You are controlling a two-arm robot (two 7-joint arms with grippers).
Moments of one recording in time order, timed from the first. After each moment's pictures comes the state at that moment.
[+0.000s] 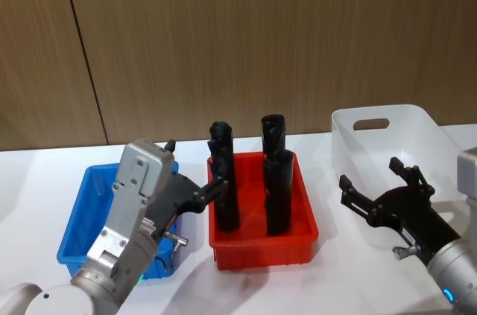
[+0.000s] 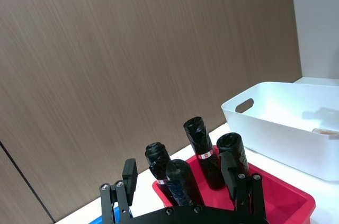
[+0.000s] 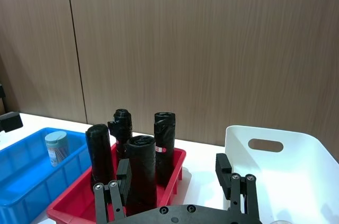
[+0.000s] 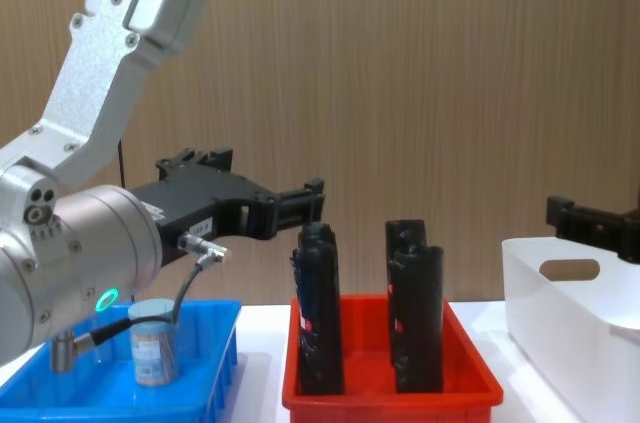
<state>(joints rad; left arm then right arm) -0.24 0.38 0.46 -1.63 -0.20 0.01 -0.01 -0.01 0.34 -0.23 -1.77 0.29 0.03 0.07</state>
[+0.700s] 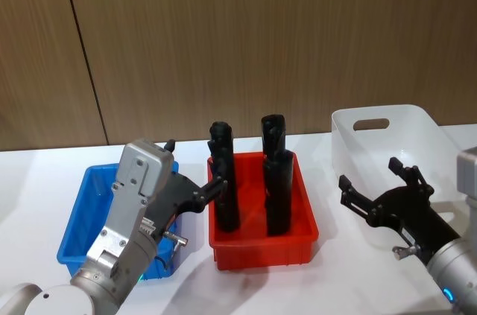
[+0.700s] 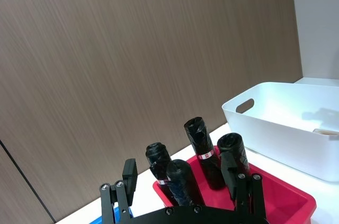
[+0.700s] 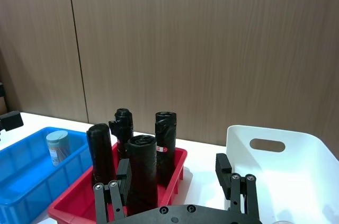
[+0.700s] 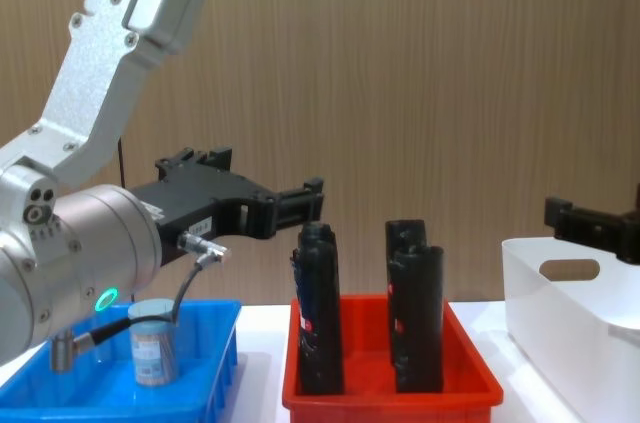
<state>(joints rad) -0.24 0.38 0.45 -1.63 -0.20 0.01 -0.01 -0.01 0.34 -0.22 -1.76 0.29 0.03 0.07</state>
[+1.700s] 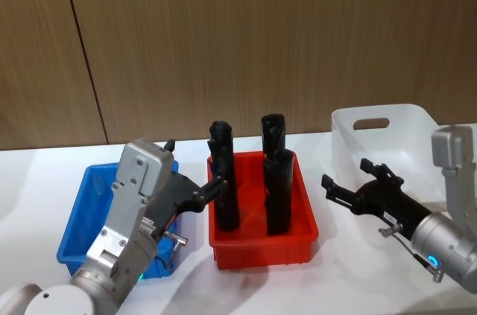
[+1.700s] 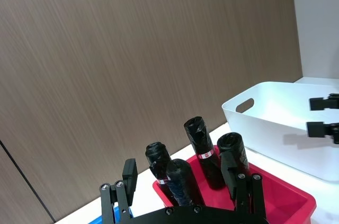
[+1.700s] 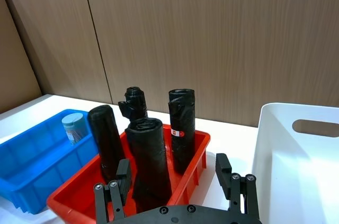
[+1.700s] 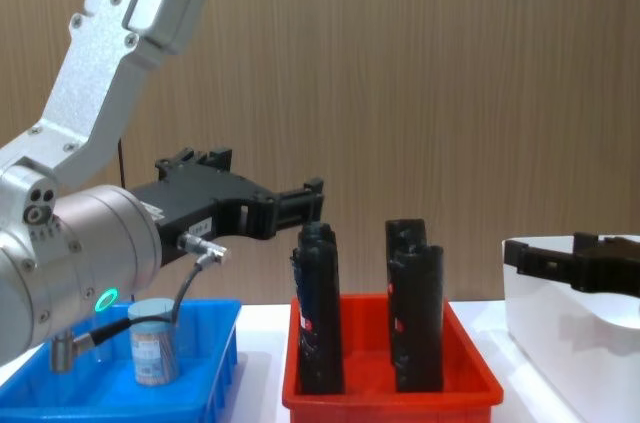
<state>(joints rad) -0.24 0.38 0.45 -1.63 -0.20 0.01 -0.01 0.24 0.28 -0.20 -1.39 0.37 0.06 0.37</state>
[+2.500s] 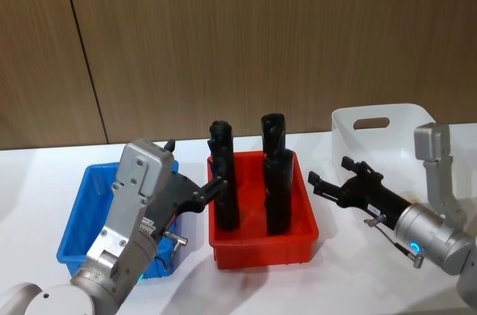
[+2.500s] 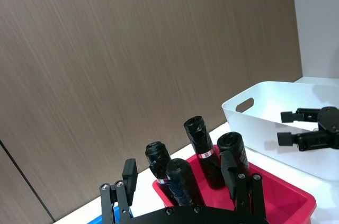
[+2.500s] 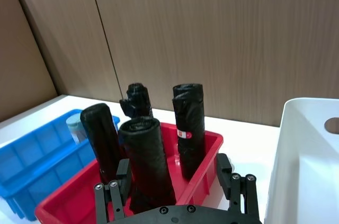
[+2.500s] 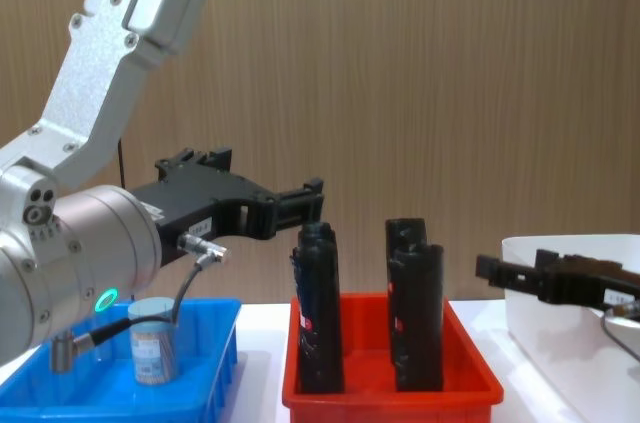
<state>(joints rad) -0.24 0.38 0.45 -1.63 -0.20 0.01 -0.01 0.43 0.22 -0.22 -1.04 0.39 -0.06 0.54</state>
